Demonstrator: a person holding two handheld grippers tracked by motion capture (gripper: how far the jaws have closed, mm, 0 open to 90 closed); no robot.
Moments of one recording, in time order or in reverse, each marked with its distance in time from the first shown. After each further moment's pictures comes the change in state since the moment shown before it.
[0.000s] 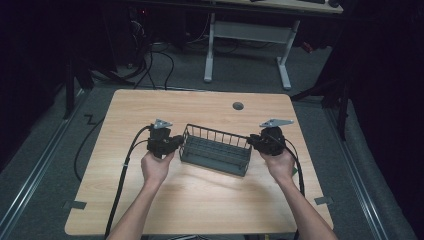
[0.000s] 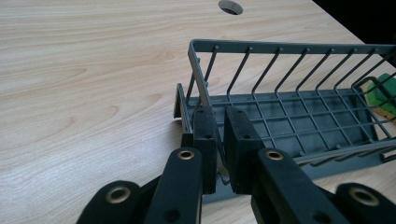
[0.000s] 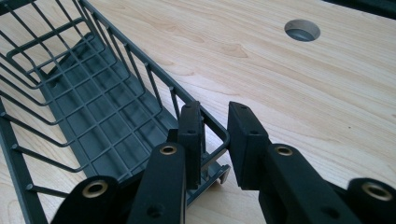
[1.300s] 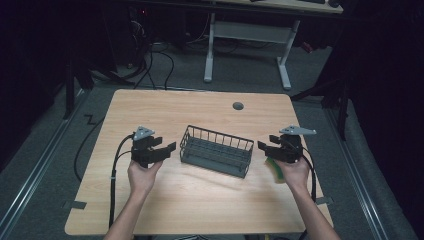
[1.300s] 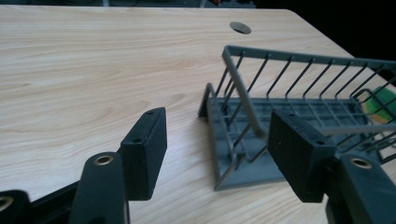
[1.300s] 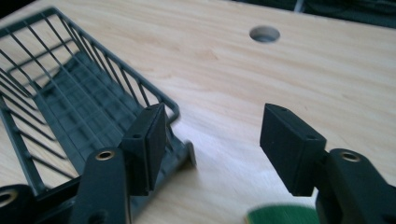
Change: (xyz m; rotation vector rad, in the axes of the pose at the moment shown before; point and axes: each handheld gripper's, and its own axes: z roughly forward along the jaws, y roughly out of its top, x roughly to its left) left arm 0.024 -0.035 -0.040 -0.116 0.032 -0.017; right arm -0.025 -0.033 -0.034 -0.099 -0.034 0.074
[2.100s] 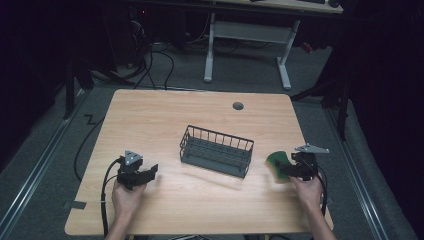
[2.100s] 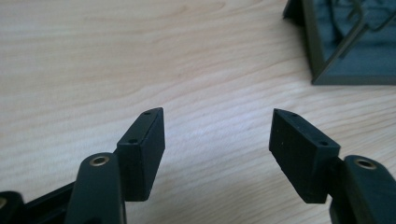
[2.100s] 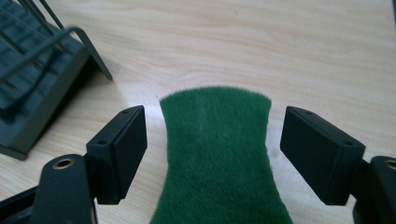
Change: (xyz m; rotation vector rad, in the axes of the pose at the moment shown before) left arm 0.033 -0.077 -0.004 0.134 0.190 0.026; right arm -0.042 -0.070 -0.006 0.109 -0.139 0.078
